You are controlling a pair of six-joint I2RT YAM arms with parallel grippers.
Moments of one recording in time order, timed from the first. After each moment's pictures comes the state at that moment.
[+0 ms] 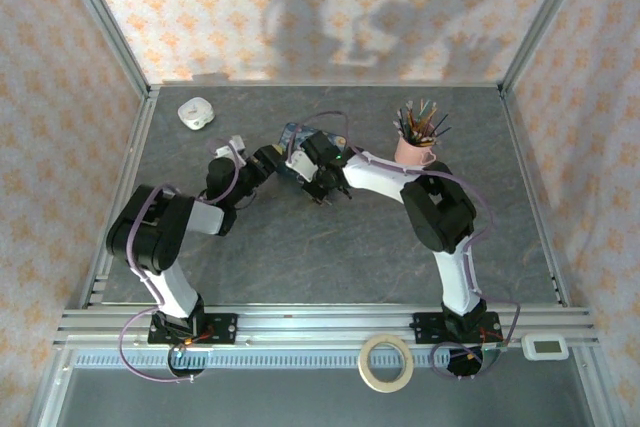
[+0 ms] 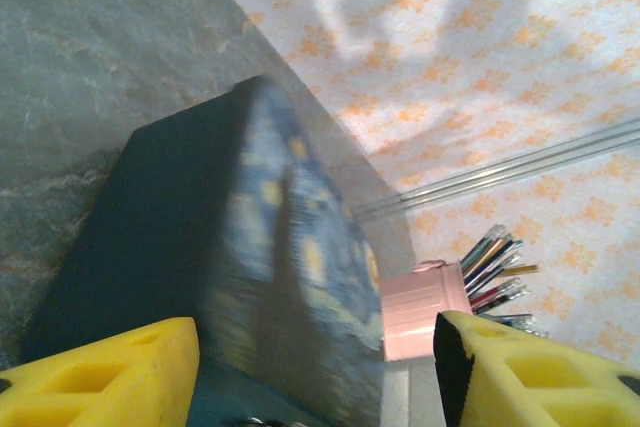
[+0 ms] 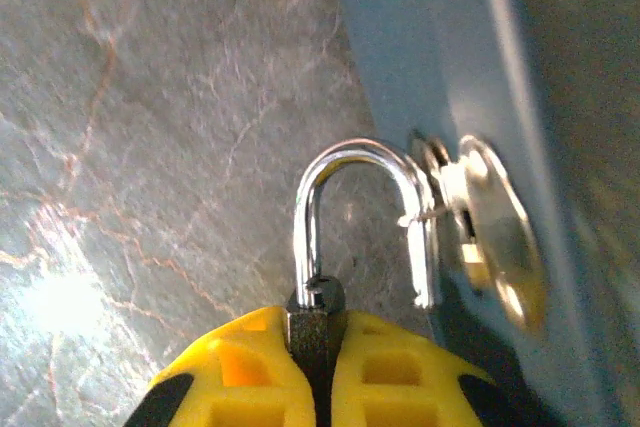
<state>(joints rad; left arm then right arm) -0.19 1.70 0.54 0.99 0.34 -1.05 0.72 2.07 1.49 -0.49 -0.11 -0.27</state>
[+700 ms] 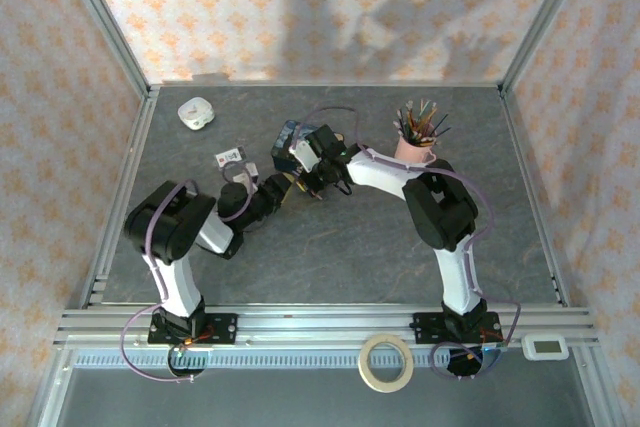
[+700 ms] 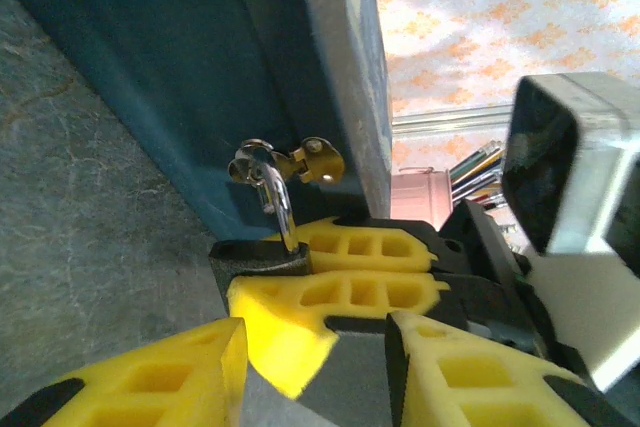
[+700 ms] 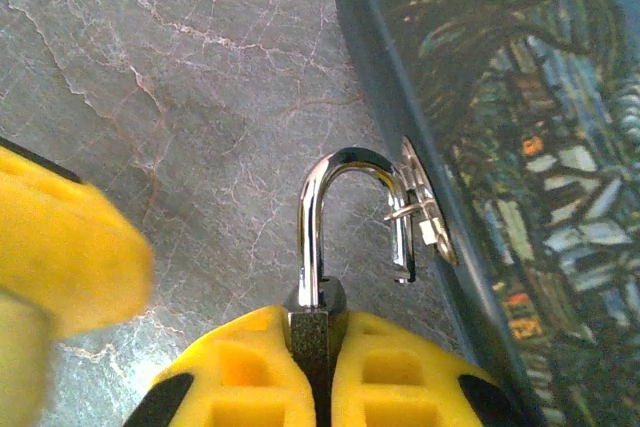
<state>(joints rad) -0.33 1.87 0.39 1.27 0.34 -1.33 0.69 2.07 1.49 -0.40 -0.23 -0.12</state>
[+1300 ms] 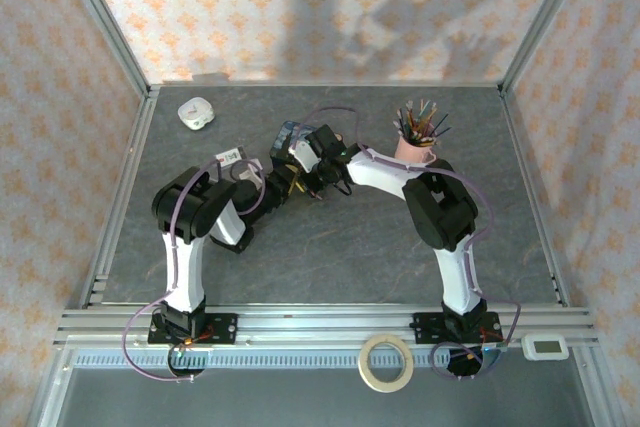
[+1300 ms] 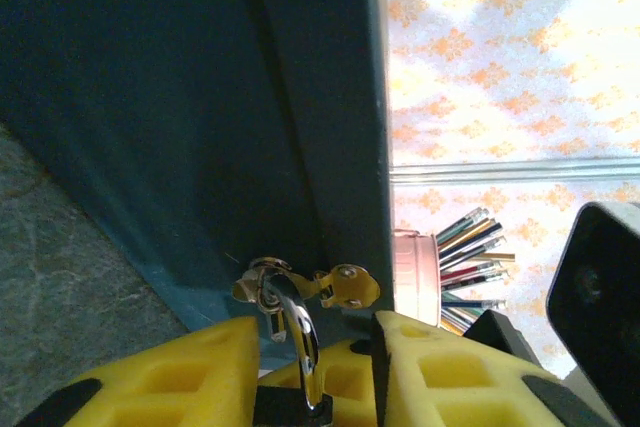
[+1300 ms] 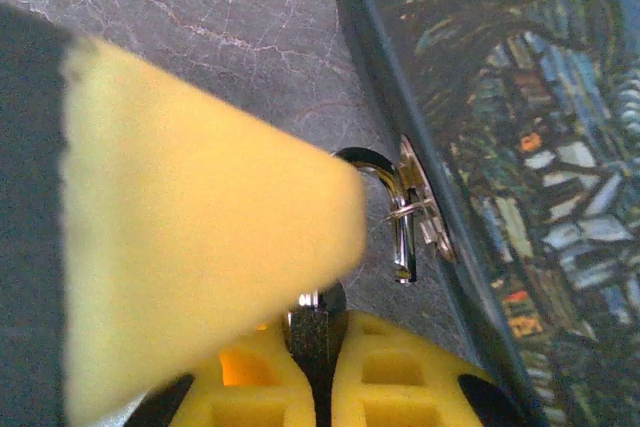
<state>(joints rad) -0.35 2.06 0.51 1.42 0.24 -1.43 0.69 2.07 1.49 -0.40 -0.26 -0.12</state>
